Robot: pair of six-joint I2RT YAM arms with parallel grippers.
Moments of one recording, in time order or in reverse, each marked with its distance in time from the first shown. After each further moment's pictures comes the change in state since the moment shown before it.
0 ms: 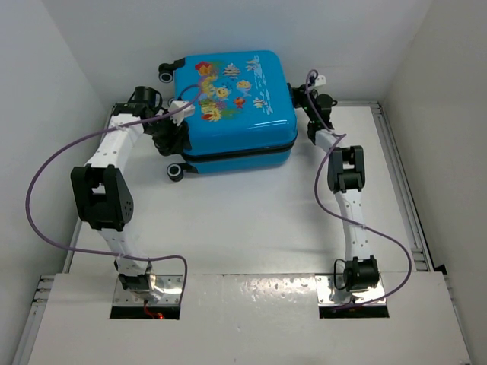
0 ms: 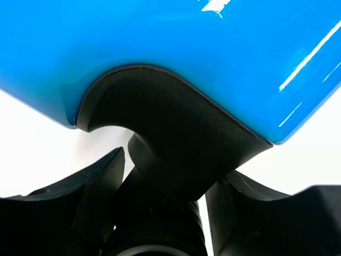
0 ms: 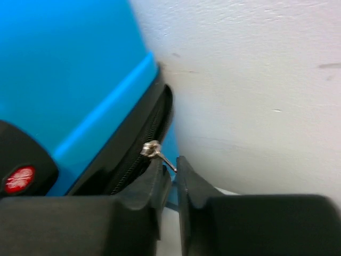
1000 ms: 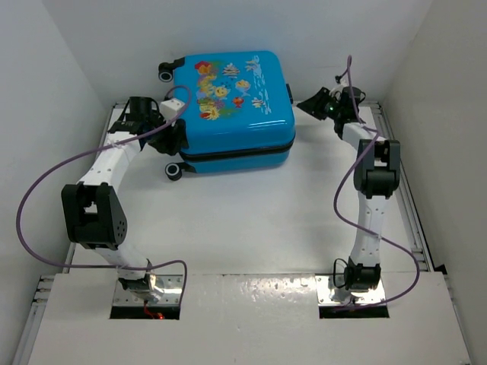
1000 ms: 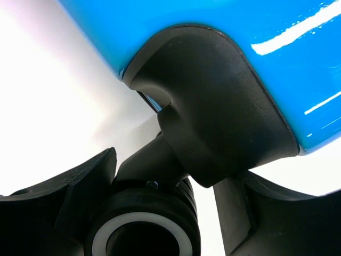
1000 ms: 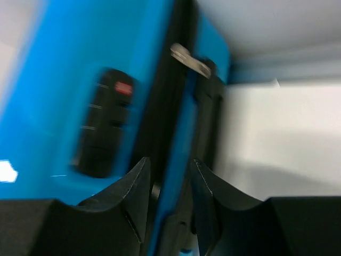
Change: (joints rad) left arm -0.015 -0.220 -0.270 0.322 -0.146 -0.259; right arm -0.113 -0.534 -0.541 -0.409 -0.264 0.360
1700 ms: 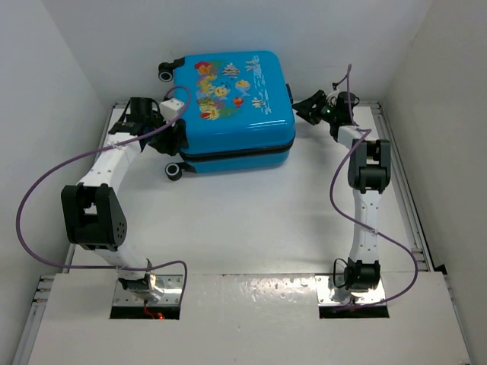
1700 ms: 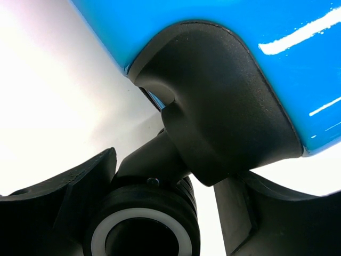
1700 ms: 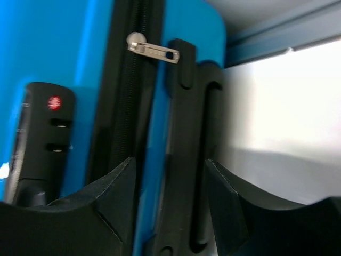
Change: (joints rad) left arm -0.008 -0.015 -0.019 0.017 -0.034 -0.026; right arm 0.002 0.209 0.140 0.029 -0.067 0.247
